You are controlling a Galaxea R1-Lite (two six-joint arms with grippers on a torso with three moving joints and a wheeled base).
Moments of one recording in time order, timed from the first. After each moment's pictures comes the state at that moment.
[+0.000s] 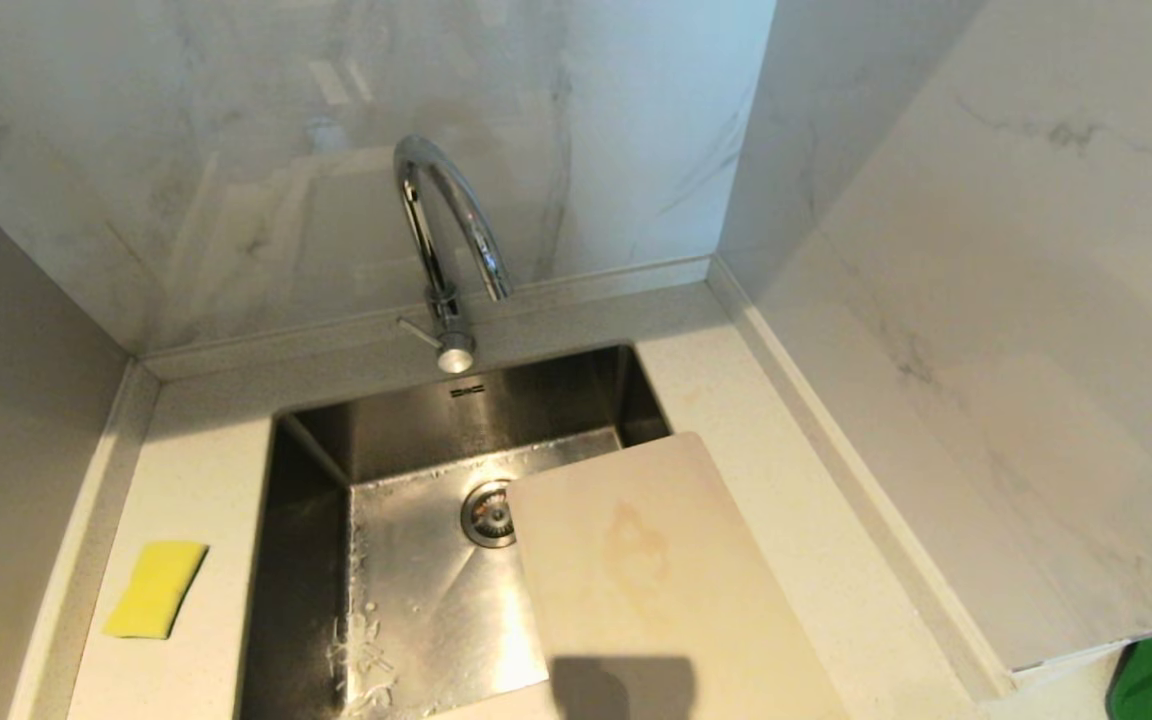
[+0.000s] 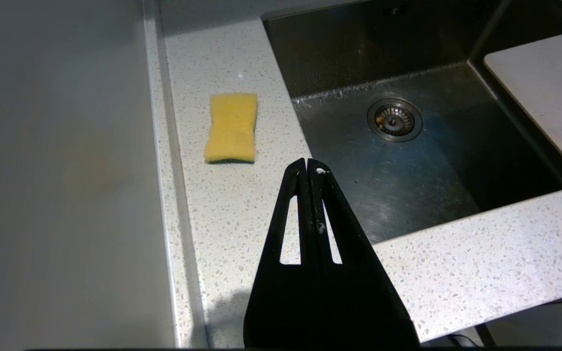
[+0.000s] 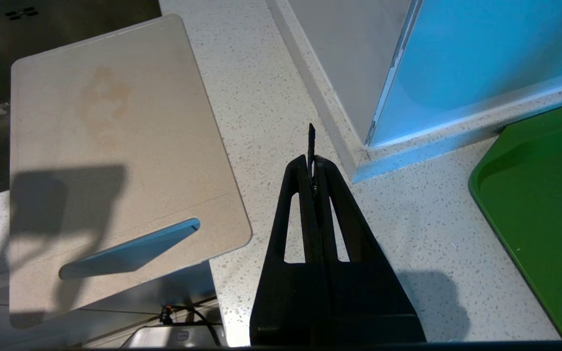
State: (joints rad) left arm 0.01 0.00 0.00 -0.01 0.00 0.01; right arm 0.00 0.00 0.00 0.00 -0.02 0.05
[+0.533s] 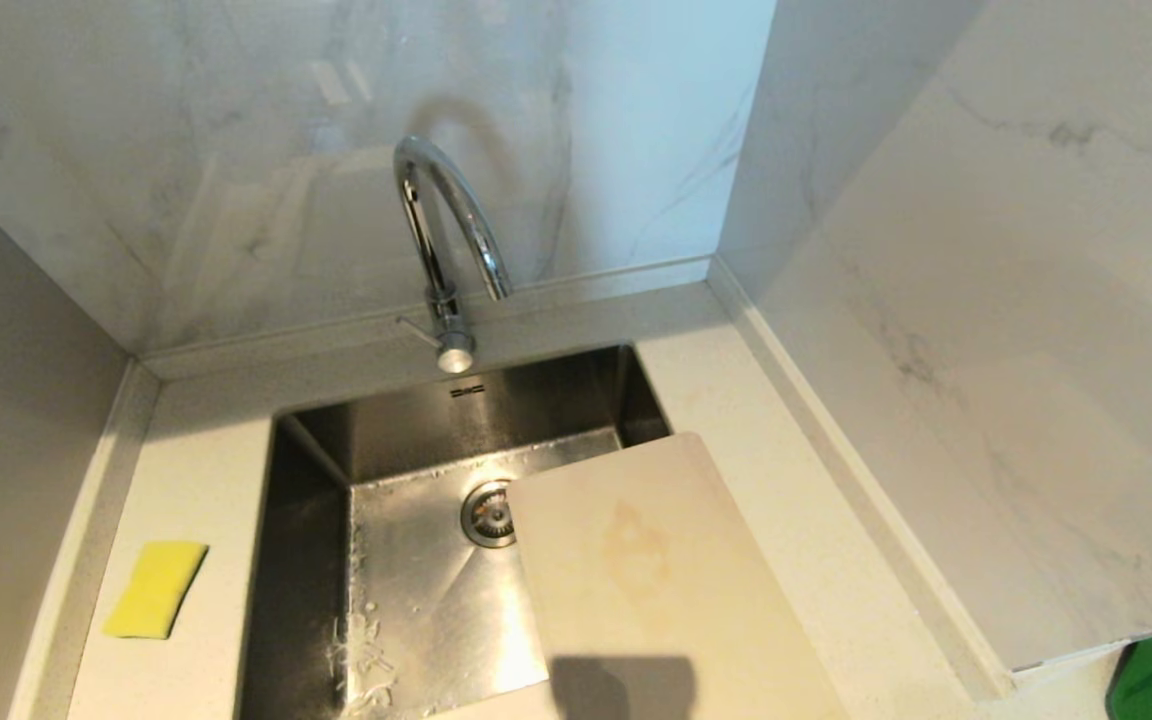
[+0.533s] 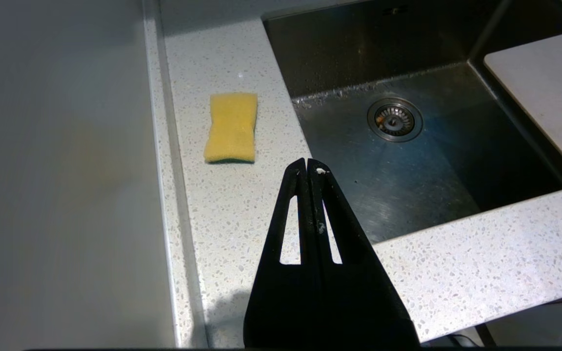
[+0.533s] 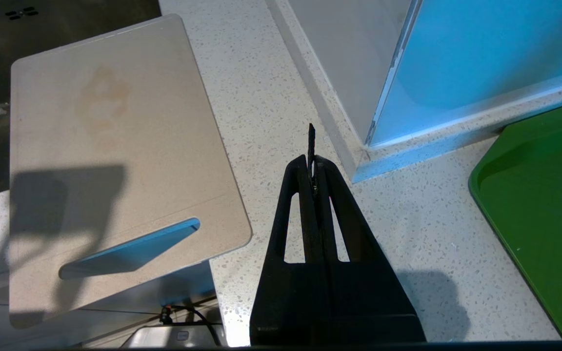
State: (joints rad) left arm 0.01 0.00 0.00 -0.01 0.00 0.01; right arm 0.00 0.00 0.00 0.00 -0.02 0.05
